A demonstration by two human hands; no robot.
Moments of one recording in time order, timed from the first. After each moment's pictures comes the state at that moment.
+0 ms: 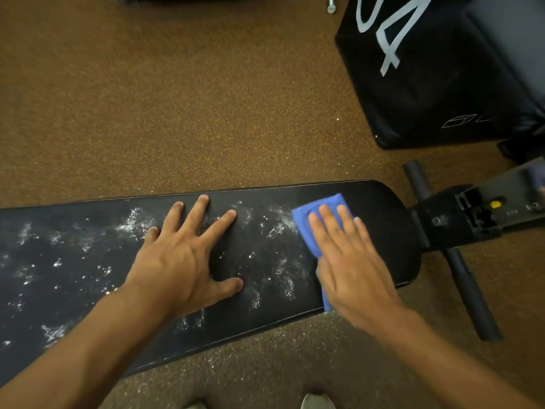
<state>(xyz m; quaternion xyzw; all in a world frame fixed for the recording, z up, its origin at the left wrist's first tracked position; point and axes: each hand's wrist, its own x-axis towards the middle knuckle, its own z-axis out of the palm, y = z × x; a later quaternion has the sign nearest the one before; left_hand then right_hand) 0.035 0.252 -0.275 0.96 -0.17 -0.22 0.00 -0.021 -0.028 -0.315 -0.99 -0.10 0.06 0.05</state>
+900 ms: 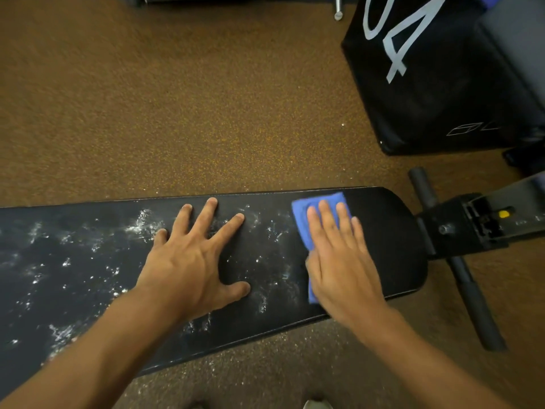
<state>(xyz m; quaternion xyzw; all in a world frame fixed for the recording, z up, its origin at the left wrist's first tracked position) 0.036 0.251 -0.276 0.96 -0.16 -0.22 0.01 -0.003 0.002 -0.317 -1.00 -0.04 0.04 0.06</state>
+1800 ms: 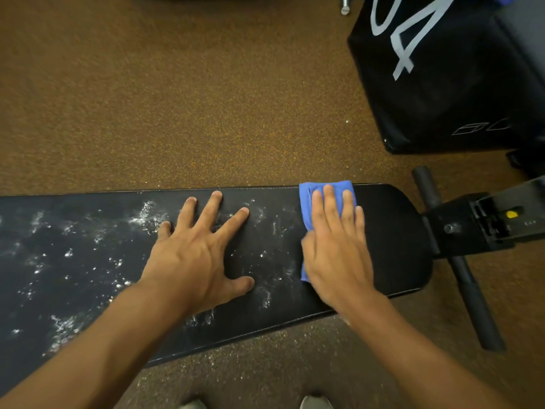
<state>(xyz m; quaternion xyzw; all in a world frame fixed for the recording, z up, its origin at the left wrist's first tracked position) 0.035 0.250 -0.278 0.96 -0.16 -0.22 0.00 0.016 0.020 -0.318 -1.00 0.03 0.04 0.06</state>
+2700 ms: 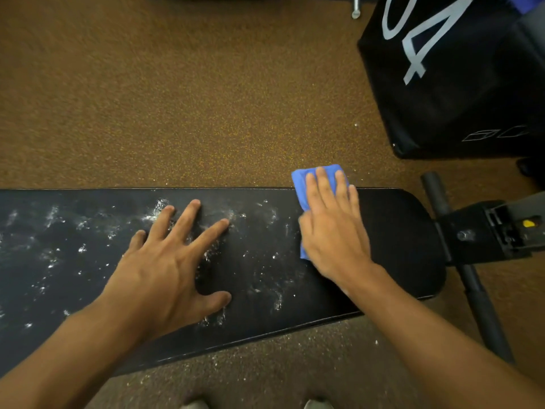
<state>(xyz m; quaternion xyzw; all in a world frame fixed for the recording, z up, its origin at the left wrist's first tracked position) 0.016 0.302 -0.275 0.97 -0.16 -0.19 0.03 0.056 0.036 -0.320 -1.00 -0.03 0.02 0.04</state>
